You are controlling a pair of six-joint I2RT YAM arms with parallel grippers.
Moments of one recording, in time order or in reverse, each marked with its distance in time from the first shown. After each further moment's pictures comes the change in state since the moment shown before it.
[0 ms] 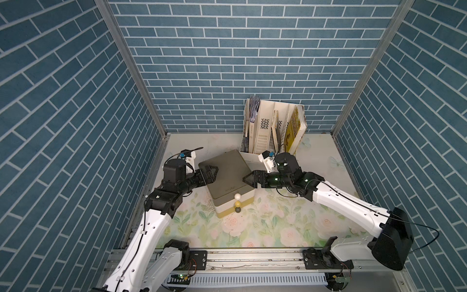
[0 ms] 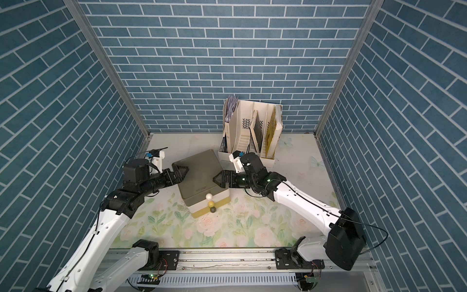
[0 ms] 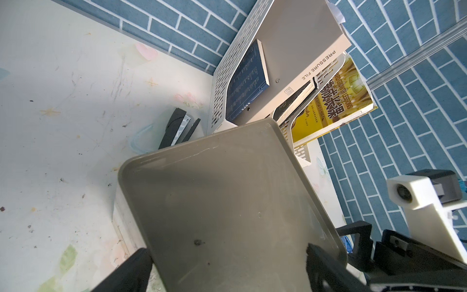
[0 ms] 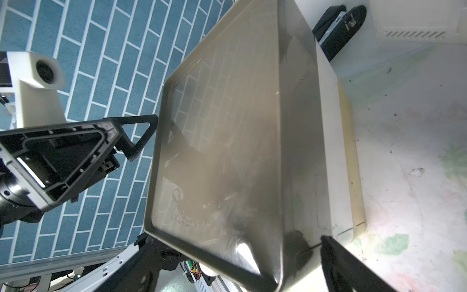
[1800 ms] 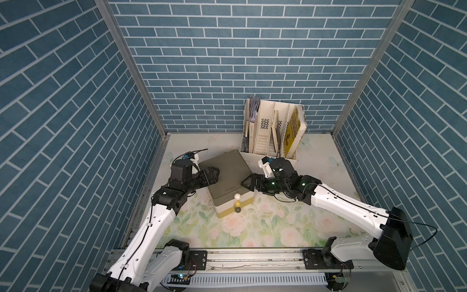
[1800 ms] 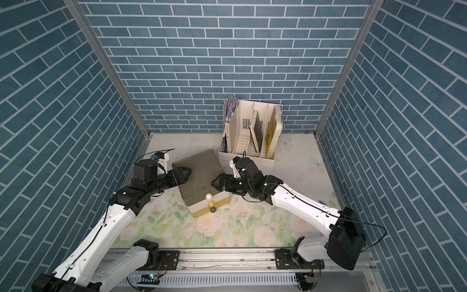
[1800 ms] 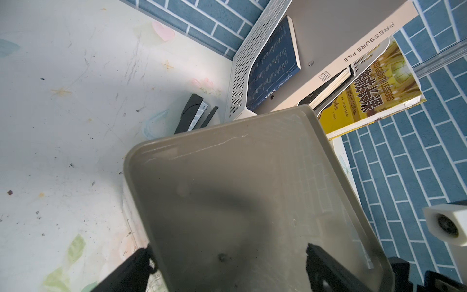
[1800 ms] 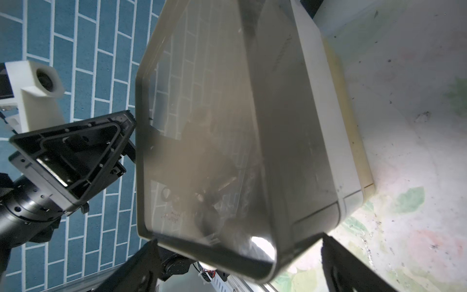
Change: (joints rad) left arm -0.042 0.062 -0.044 0.036 -0.080 -0.026; right arm 0.074 -0.001 -0.014 -0.036 0.083 0.200
